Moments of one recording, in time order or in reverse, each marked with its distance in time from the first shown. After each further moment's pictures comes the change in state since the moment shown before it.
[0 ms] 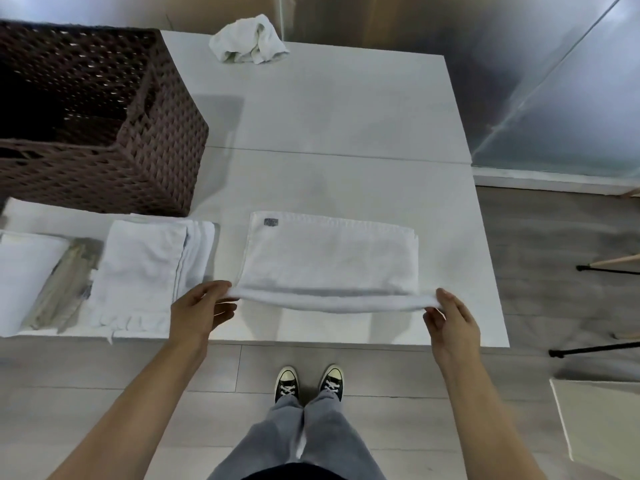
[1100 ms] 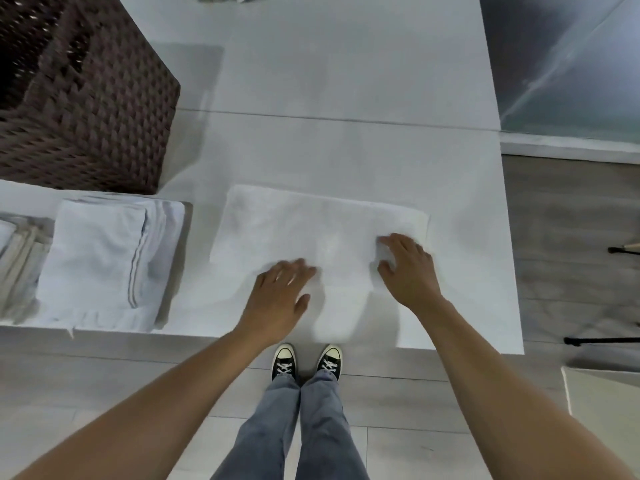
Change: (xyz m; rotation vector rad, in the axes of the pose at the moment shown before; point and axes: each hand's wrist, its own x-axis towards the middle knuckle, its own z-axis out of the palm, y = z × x) left_hand 0.046 -0.094 0.127 1.417 -0.428 0.866; right_hand 0.141 0.028 0.055 -1.587 -0.492 -0.806
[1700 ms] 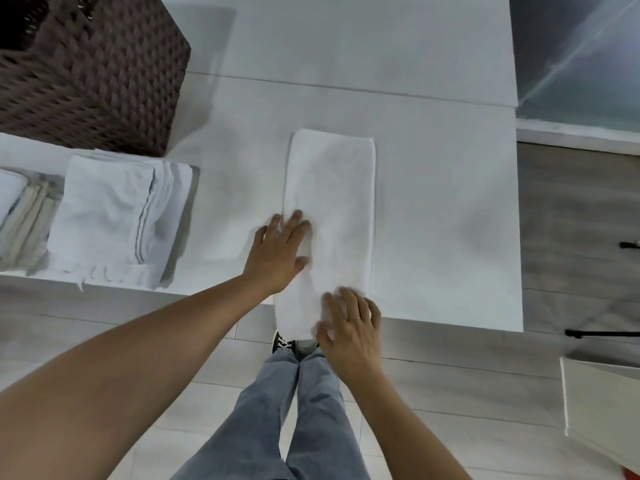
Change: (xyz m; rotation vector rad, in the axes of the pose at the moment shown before) left_hand 0.018 -0.008 0.002 0.171 -0.142 -0.099; right_hand -0.154 -0.074 0.097 -0.088 0.071 -0.161
